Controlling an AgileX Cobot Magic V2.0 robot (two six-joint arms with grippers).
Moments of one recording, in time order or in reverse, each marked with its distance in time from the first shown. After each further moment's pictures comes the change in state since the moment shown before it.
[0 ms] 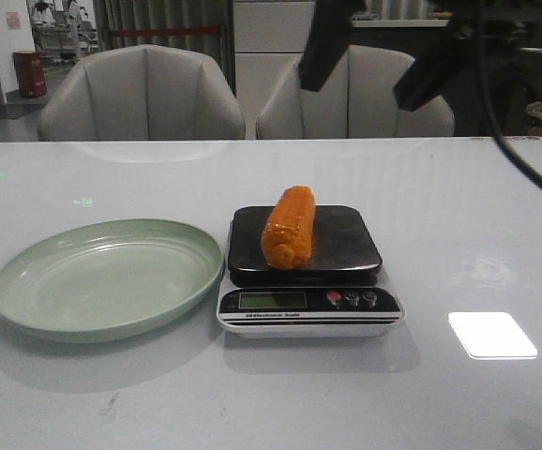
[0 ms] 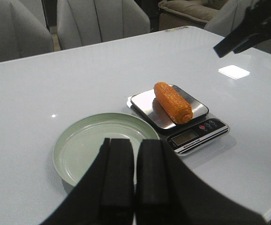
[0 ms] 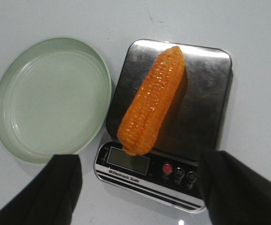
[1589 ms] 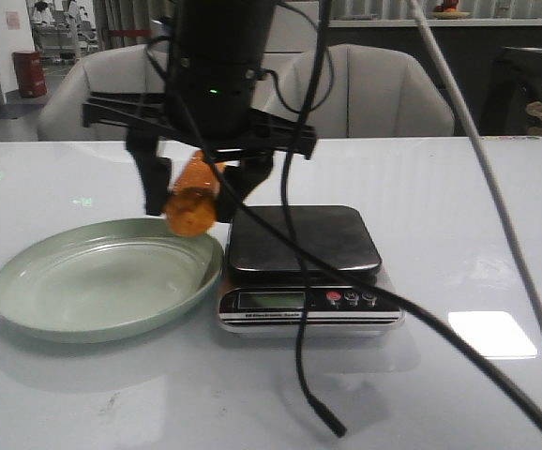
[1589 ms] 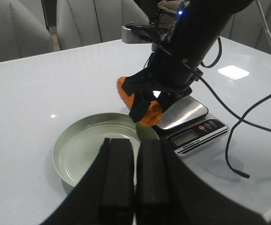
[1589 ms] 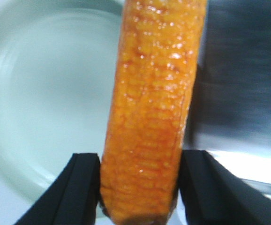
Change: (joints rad) left arm 0.000 -0.003 0.000 0.000 0.000 0.000; right arm 0.232 0.599 -0.581 -0.112 0.252 0.379
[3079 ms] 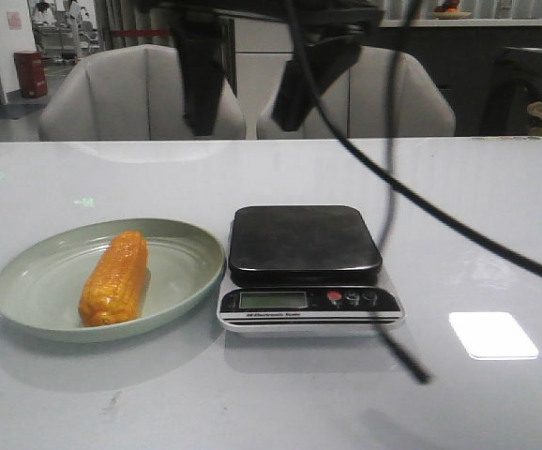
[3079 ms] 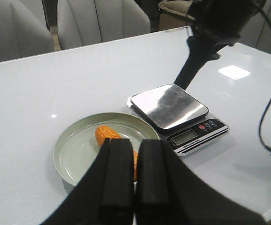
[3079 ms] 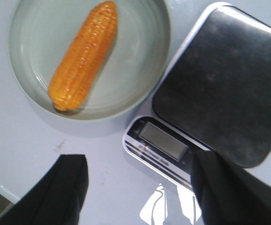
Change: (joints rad) left arm 0.000 0.000 0.000 0.000 0.000 0.000; right arm -0.104 -0.302 0.161 0.097 0.151 -0.551
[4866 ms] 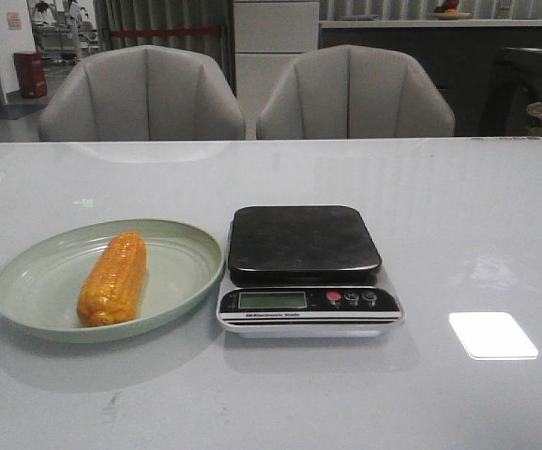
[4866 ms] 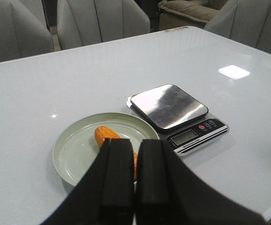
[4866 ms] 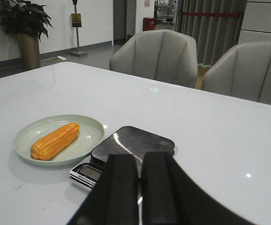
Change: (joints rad) left arm 0.000 0.000 0.002 0.000 0.000 0.000; right arm -0.163 -1.683 1.387 -0.002 -0.786 -0.225
